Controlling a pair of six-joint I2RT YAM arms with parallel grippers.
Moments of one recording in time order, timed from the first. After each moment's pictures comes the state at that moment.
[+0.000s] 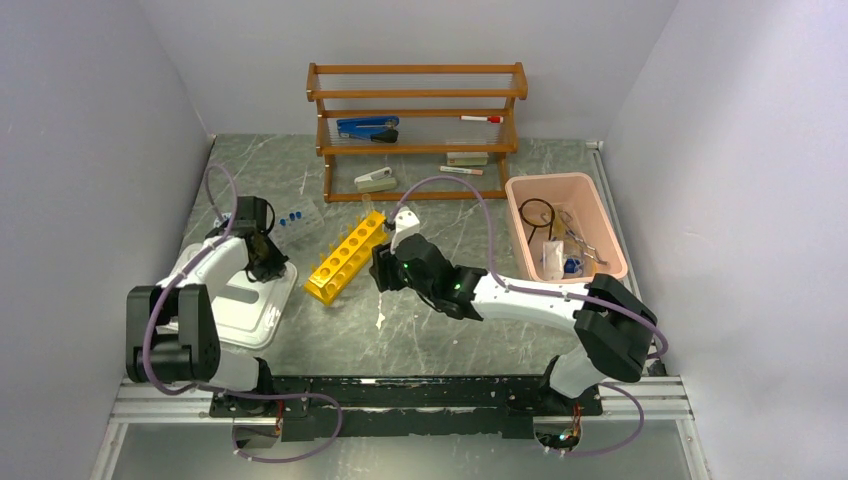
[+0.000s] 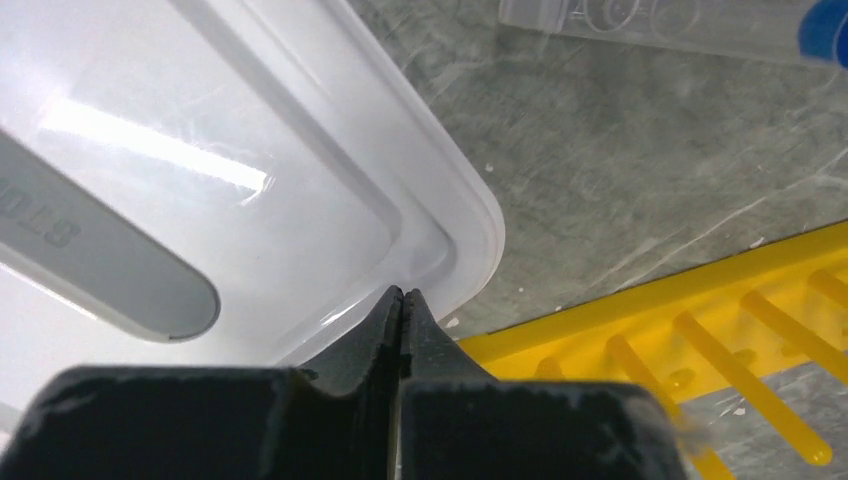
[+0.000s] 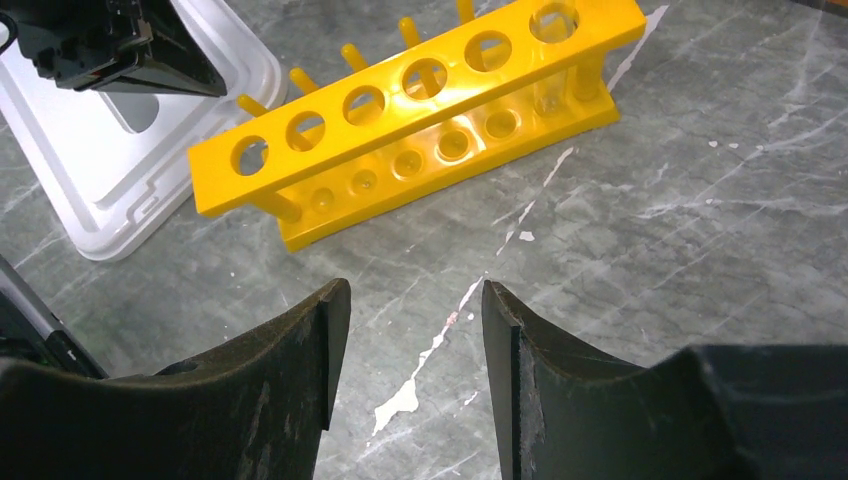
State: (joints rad) left arm 0.02 1.44 0.80 -0.54 -0.12 -0.68; right arm 1.05 1.52 0.90 0.16 0.27 0.38
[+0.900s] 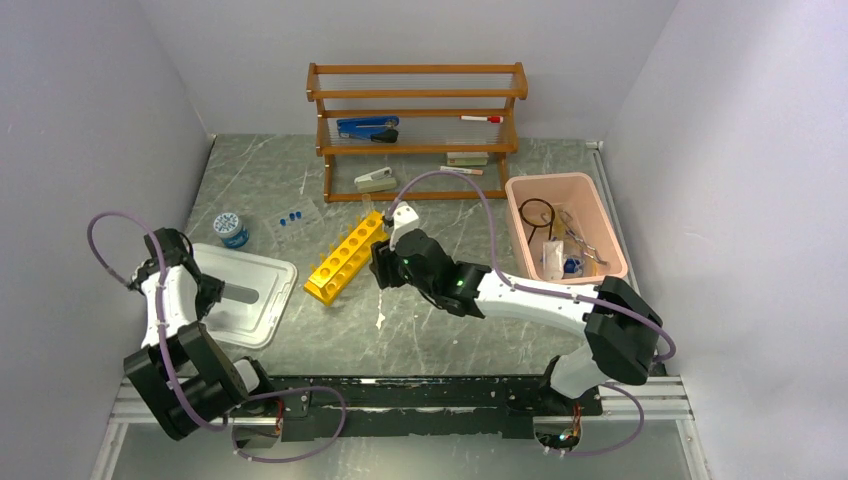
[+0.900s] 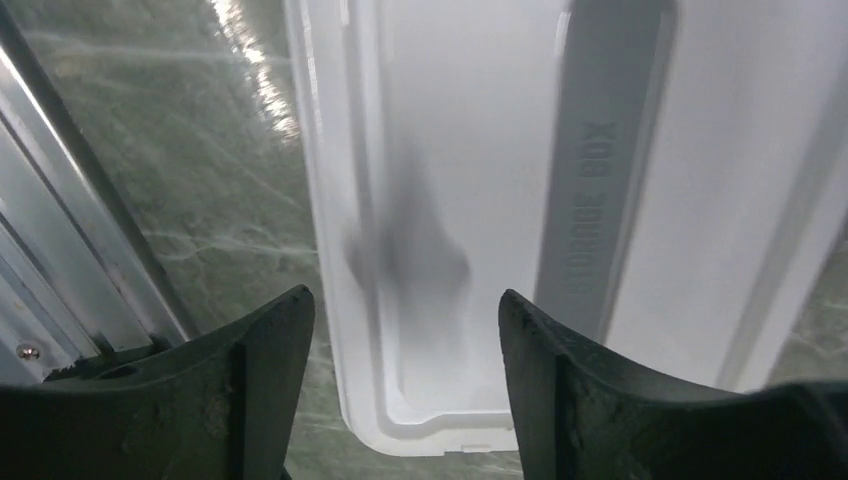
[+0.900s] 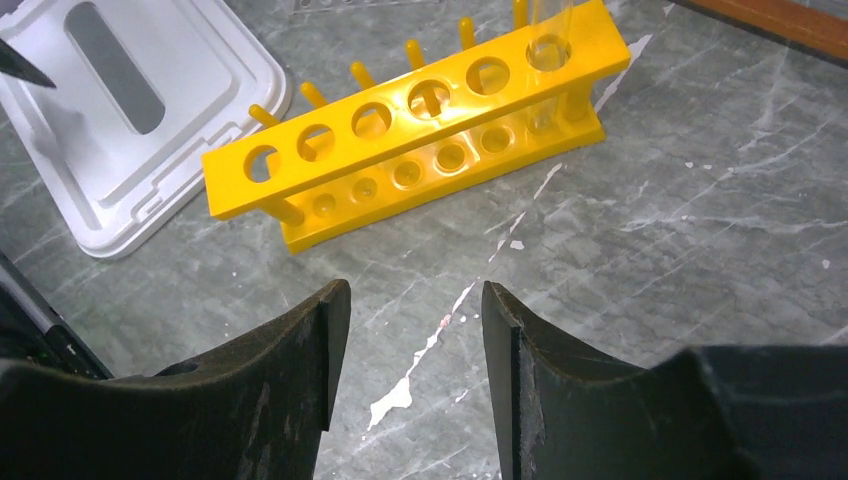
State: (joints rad) left arm 0.55 1.19 0.74 -0.79 -0.29 -0.74; right arm 1.05 1.49 0.94 0.09 0.28 0.34
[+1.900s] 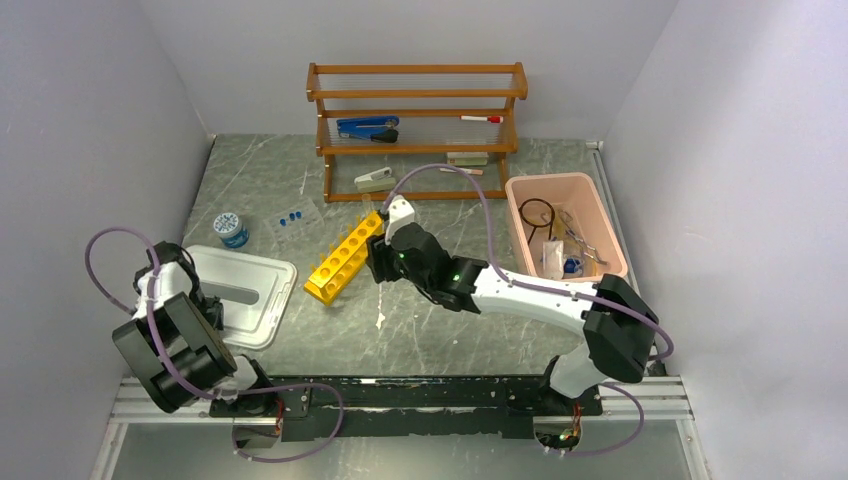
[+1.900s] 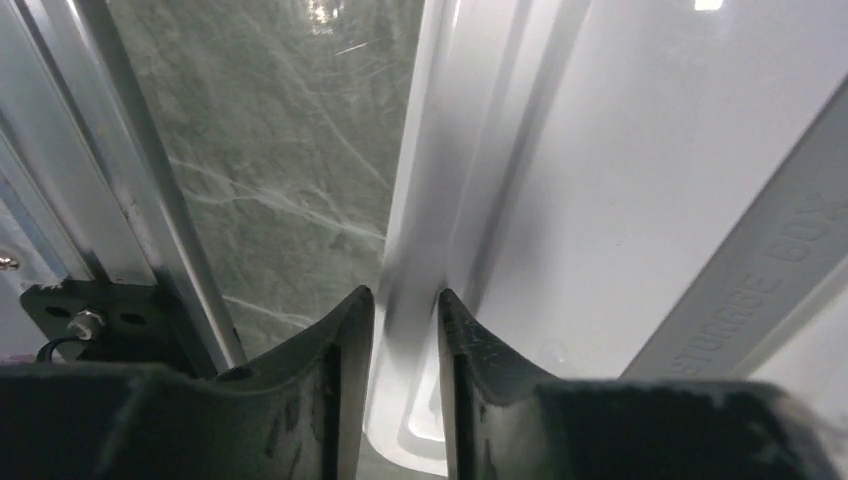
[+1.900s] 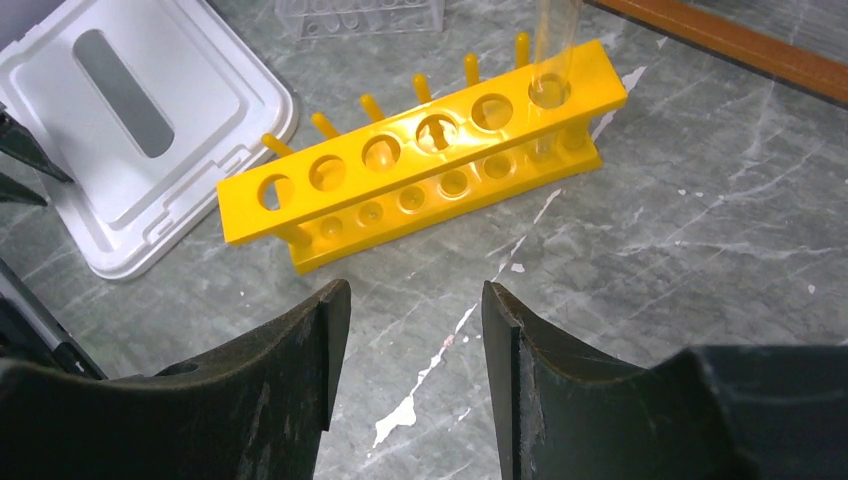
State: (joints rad) left arm 0.63 1.33 0.70 -0.85 -0.28 -0.91; right arm 1.05 1.51 1.00 0.06 0.29 0.32
